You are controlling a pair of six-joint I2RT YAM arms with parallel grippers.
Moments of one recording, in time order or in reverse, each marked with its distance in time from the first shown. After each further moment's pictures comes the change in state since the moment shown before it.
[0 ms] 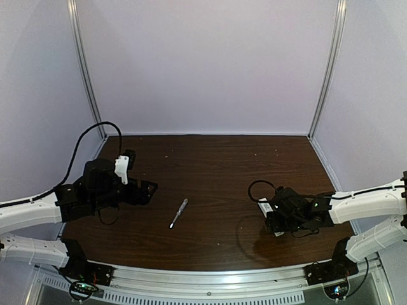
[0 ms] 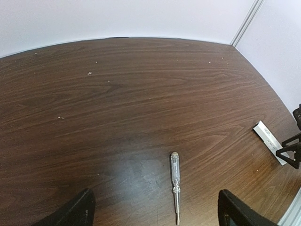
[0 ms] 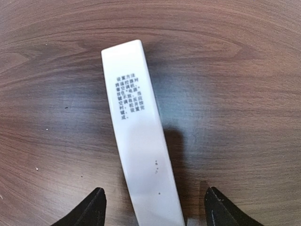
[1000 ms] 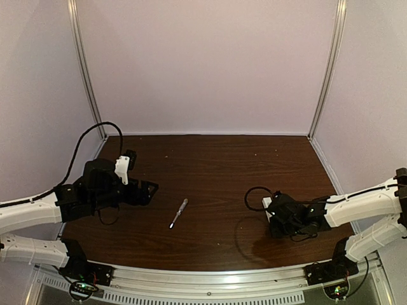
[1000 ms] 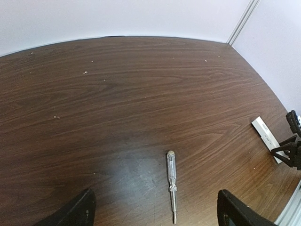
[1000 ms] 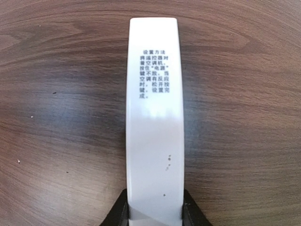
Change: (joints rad) left arm 0.000 0.000 0.000 0.001 0.022 0.001; right arm 0.035 0.053 -0.037 0.056 0.035 -0.016
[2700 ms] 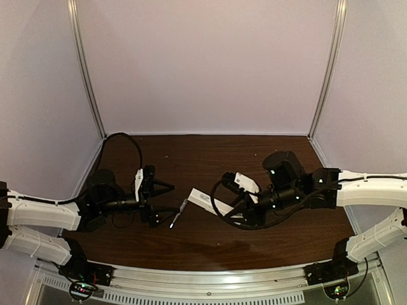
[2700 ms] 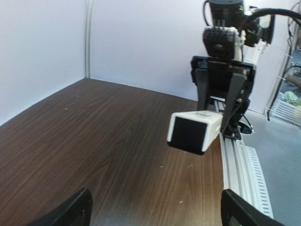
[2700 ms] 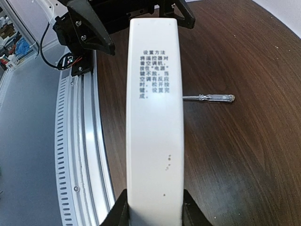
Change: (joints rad) left arm 0.000 0.205 -0.190 0.759 0.682 0.337; right arm 0.080 -0.057 0.406 0.031 -0.687 -0.806
